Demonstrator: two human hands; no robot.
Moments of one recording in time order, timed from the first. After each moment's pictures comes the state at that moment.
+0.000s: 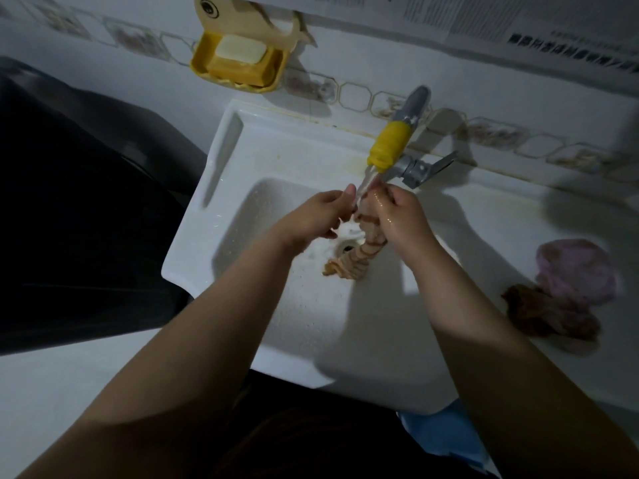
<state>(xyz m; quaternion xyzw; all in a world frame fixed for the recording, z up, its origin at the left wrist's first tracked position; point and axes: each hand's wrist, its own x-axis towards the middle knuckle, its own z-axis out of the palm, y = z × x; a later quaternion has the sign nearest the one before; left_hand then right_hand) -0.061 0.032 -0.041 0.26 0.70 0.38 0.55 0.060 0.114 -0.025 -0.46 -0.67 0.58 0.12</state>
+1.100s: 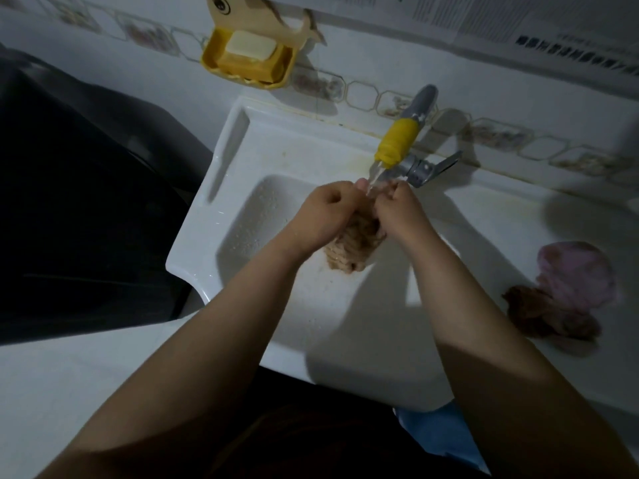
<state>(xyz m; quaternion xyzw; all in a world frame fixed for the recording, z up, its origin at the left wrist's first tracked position) -0.044 0.018 -0.021 0.30 0.70 0.48 0.43 0.049 0.118 -0.027 -0.53 -0.68 0.51 0.03</state>
